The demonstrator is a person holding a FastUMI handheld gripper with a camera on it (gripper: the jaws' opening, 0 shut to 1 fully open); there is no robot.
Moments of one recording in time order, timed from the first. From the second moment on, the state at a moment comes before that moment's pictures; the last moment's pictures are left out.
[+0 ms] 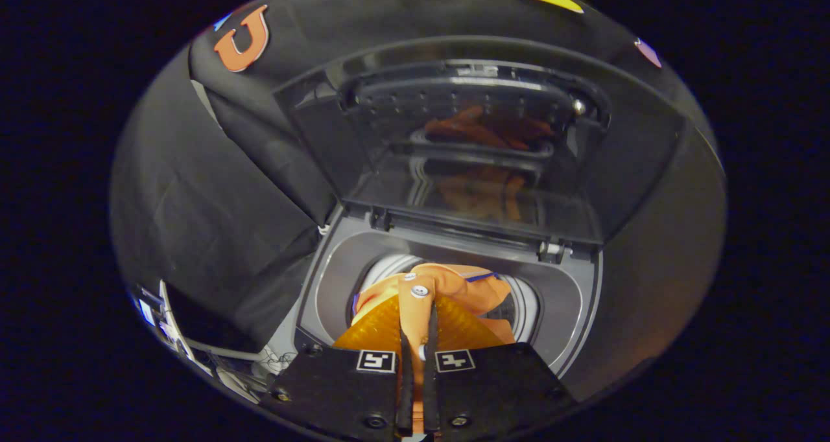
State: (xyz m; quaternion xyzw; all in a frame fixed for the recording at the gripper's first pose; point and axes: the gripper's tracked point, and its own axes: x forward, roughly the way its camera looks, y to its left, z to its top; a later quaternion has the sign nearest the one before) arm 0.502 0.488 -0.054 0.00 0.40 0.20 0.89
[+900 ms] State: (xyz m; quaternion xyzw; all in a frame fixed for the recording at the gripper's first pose) arm 0.494 0.482 -0.061 -0.01 0.39 0.17 0.90
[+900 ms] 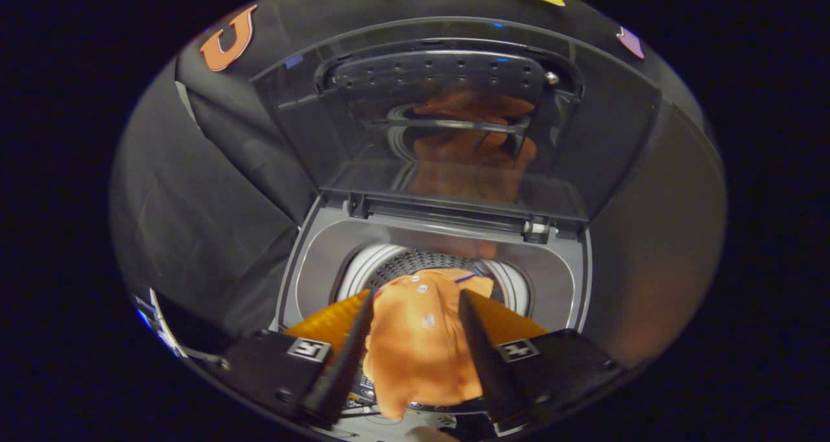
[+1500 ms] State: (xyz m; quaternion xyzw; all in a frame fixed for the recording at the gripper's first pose) arm 0.489 0.470 -0.054 0.00 0.37 0.15 0.92
